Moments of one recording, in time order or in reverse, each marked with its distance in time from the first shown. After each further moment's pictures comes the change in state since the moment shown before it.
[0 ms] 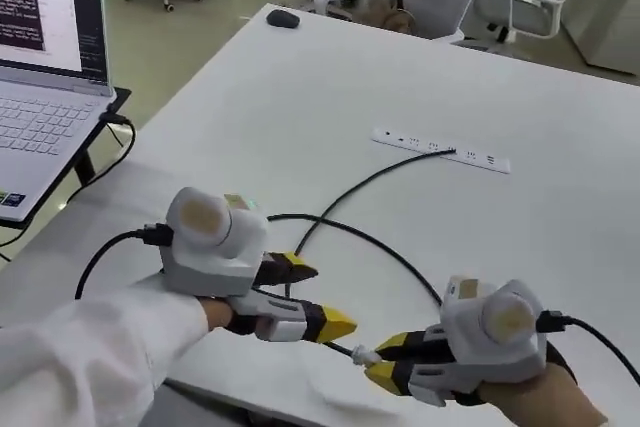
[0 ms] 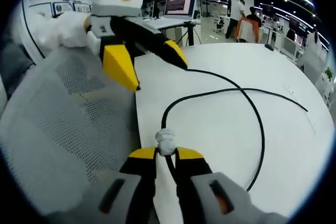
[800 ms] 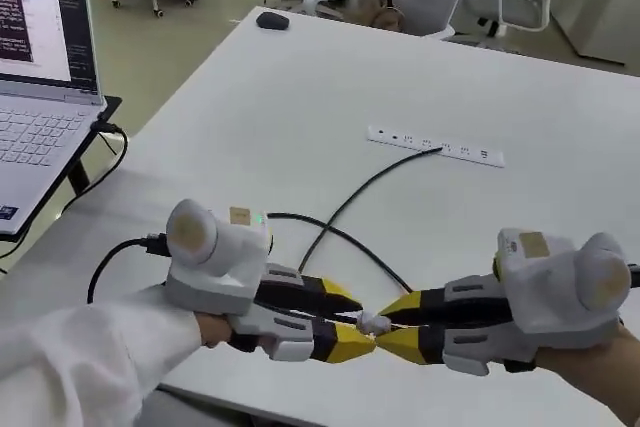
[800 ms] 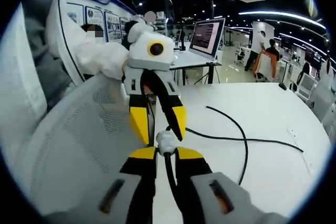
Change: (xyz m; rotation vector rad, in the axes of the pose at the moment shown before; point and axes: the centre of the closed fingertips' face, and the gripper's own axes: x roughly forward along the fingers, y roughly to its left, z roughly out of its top) left arm 0.003 -0.053 0.015 0.127 -0.070 -0.286; right arm -0.051 0.015 0.056 -0.183 -0.218 0.136
